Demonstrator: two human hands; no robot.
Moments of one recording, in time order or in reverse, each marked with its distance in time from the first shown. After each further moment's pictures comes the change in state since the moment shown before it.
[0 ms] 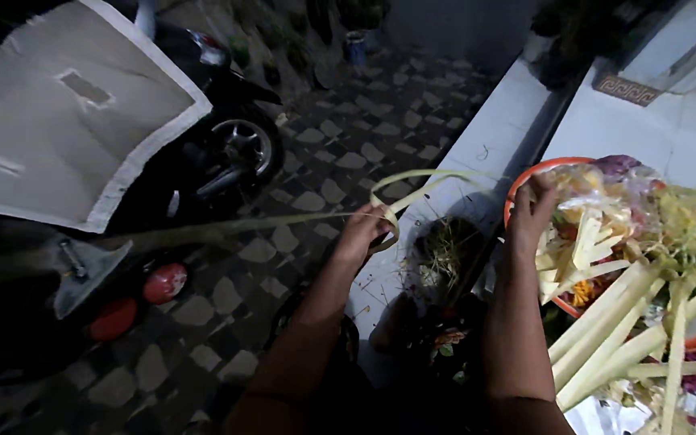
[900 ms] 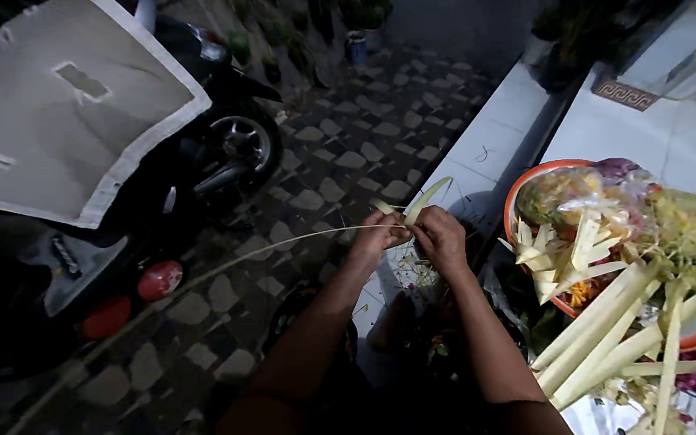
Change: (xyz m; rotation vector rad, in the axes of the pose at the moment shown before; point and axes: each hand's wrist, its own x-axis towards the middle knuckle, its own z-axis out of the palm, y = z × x) left_hand -0.011 -0.006 0.024 -0.055 0.037 -0.112; right_hand -0.080 -0.020 0.077 -0.225 -0.453 -0.707
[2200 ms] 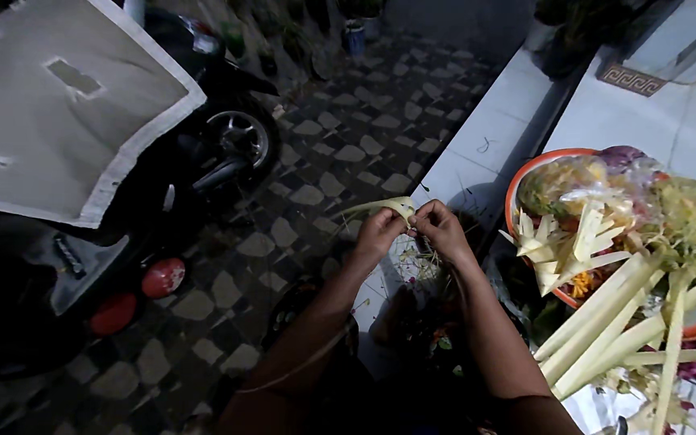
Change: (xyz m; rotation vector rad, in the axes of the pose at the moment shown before) left_hand 0.000 -0.016 -0.010 0.285 -0.178 0.231; right_hand -0.001 -0.005 -0.008 0.704 -0.172 0.678
